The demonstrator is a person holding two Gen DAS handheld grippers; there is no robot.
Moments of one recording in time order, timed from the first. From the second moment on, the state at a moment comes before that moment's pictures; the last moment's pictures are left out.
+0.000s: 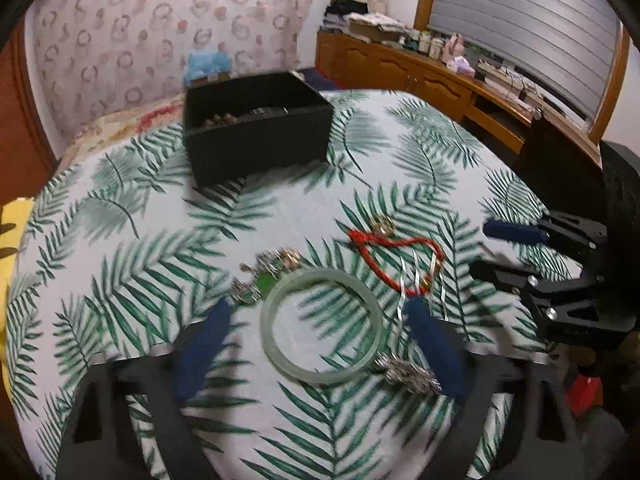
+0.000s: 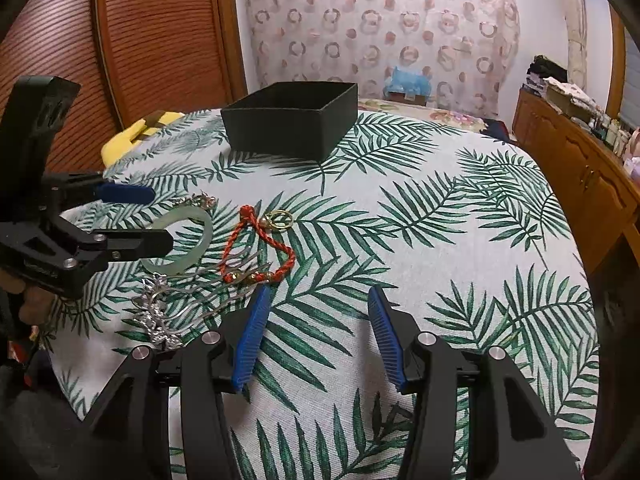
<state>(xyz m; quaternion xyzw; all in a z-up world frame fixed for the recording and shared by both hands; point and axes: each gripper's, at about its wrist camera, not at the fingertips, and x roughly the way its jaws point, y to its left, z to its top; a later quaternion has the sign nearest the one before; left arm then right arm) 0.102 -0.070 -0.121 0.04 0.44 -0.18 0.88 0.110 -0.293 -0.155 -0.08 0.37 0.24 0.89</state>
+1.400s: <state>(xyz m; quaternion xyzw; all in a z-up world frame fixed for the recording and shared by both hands) 0.097 -0.063 -0.121 0.04 0.43 -0.15 0.89 0.107 -0.284 -0.157 -0.09 0.38 0.23 0.89</state>
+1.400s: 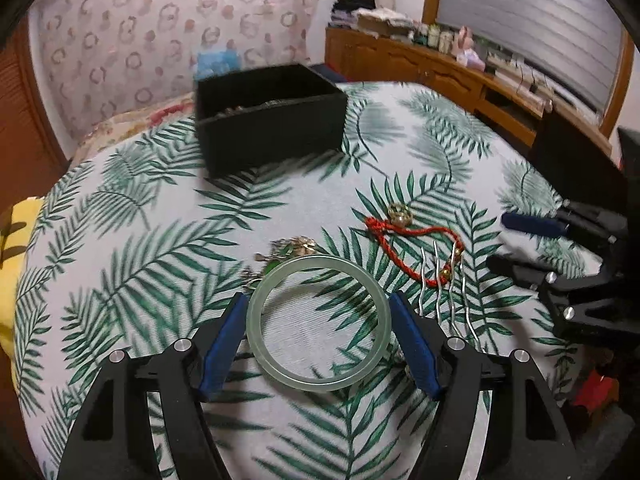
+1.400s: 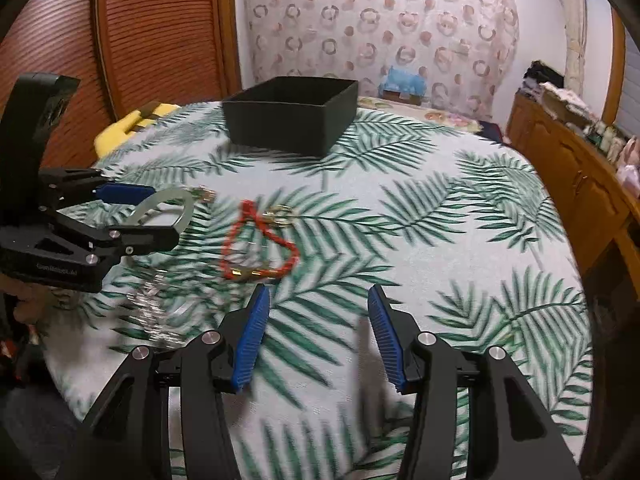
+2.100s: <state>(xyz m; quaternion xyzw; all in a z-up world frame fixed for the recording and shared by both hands) 0.052 0.007 -0.104 -0.01 0.38 -0.12 0.92 0.088 -0.215 -0.163 -0.08 0.43 0.28 0.85</state>
